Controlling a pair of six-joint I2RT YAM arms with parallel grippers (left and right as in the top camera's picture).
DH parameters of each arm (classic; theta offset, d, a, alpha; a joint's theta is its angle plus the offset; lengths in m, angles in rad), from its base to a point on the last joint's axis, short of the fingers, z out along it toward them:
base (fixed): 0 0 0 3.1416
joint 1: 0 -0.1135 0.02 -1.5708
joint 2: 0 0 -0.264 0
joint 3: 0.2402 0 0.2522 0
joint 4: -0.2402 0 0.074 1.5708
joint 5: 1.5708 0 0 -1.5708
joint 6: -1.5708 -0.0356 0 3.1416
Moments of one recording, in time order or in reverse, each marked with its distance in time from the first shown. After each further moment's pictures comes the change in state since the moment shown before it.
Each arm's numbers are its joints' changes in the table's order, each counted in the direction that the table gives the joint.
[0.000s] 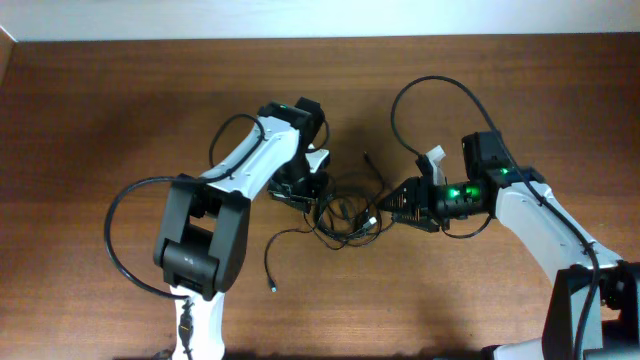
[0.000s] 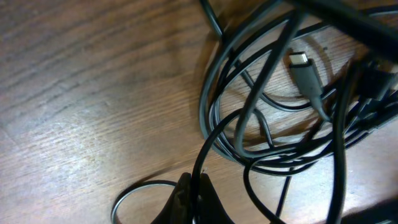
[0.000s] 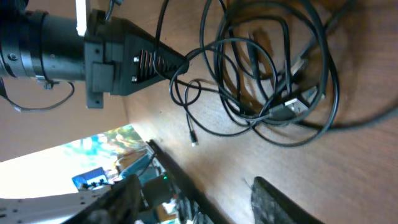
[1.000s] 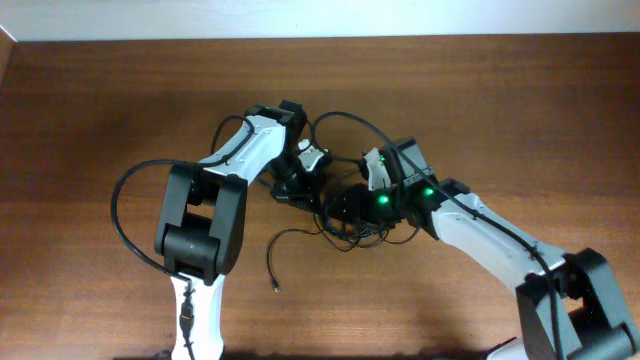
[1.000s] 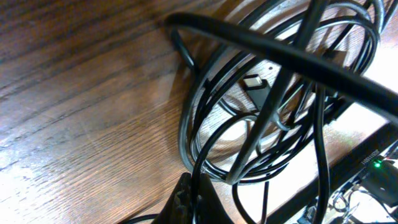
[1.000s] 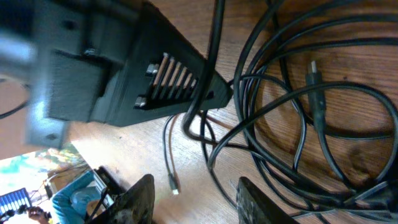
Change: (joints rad) left arm -0.066 -0.080 -0.021 0.062 0.276 -0.105; right arm -0.379 -0.050 -0.003 0.353 0.357 -0.327
